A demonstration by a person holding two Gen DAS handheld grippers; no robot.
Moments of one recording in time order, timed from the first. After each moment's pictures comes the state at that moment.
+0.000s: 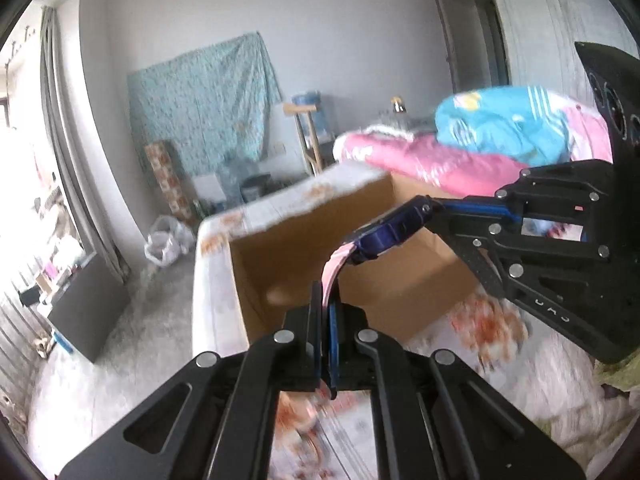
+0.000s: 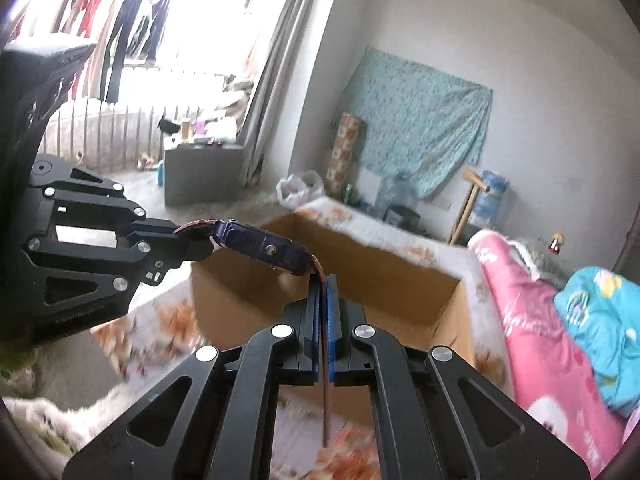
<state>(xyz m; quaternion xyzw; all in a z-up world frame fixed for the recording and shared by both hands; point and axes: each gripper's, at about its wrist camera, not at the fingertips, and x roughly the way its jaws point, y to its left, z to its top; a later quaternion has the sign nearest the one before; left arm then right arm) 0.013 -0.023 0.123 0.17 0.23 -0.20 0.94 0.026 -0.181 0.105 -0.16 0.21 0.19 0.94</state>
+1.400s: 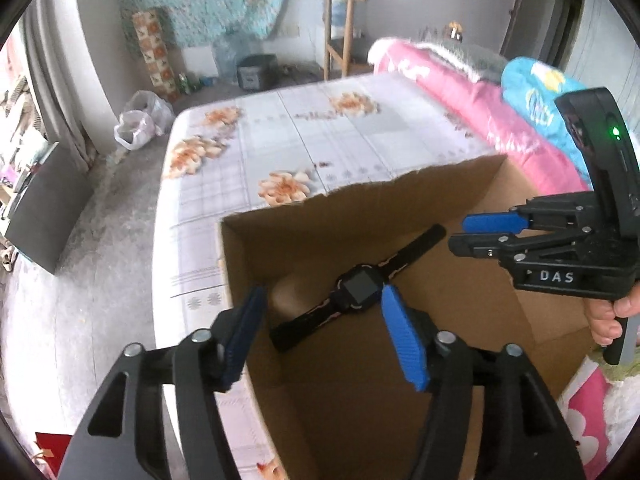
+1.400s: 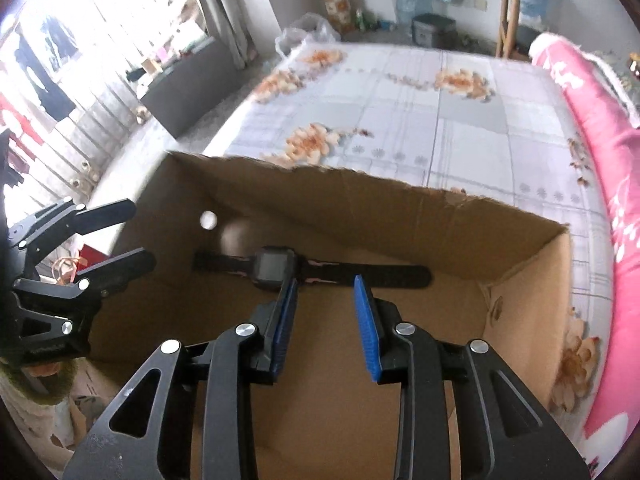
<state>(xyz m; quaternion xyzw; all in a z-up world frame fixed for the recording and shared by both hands) 0.217 -0.017 0.093 0.09 0.46 -0.18 0.86 0.282 -0.224 0.034 -0.01 0.55 0.22 0.81</state>
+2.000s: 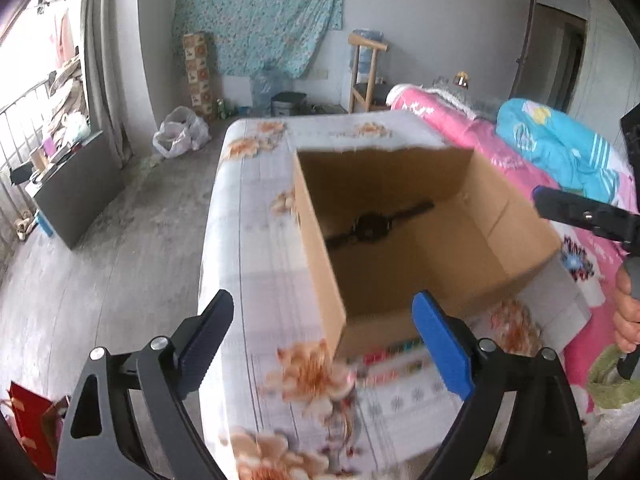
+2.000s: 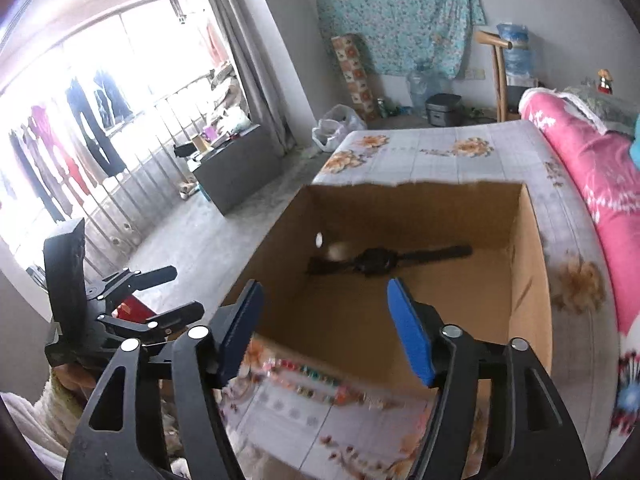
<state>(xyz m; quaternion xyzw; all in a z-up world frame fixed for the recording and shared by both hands) 0.071 0.066 0.094 0.04 0.40 -0.14 0.91 0.115 -0.225 0.107 0.07 0.41 0.25 0.88</state>
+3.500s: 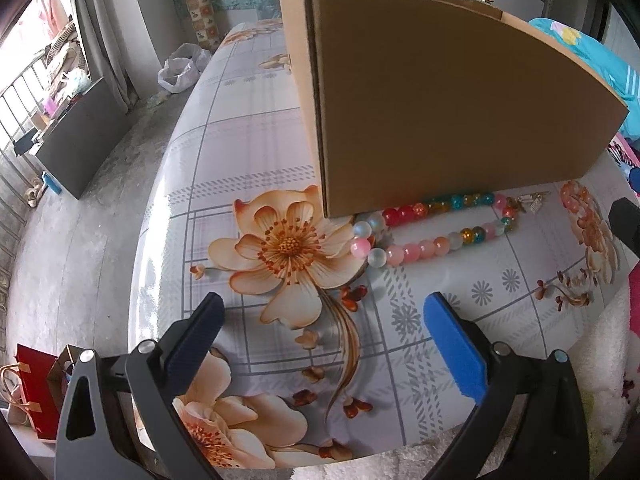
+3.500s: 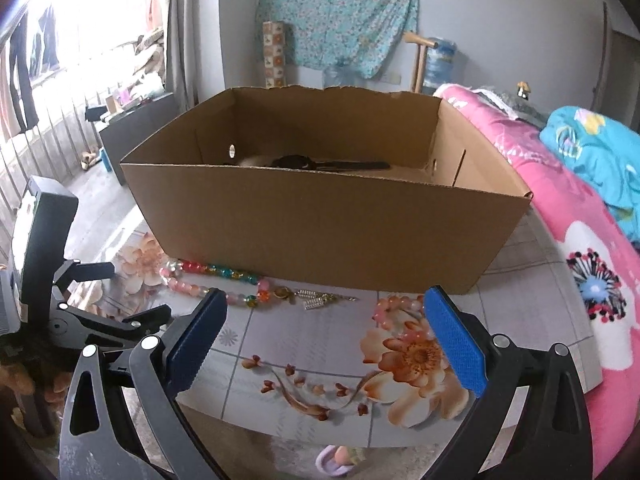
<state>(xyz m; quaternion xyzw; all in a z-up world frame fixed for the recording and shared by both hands) 0.068 0.039 -0.041 0.08 0.50 -0.10 0.86 0.035 -0.196 0.015 -0.04 0.40 0.06 0.91</state>
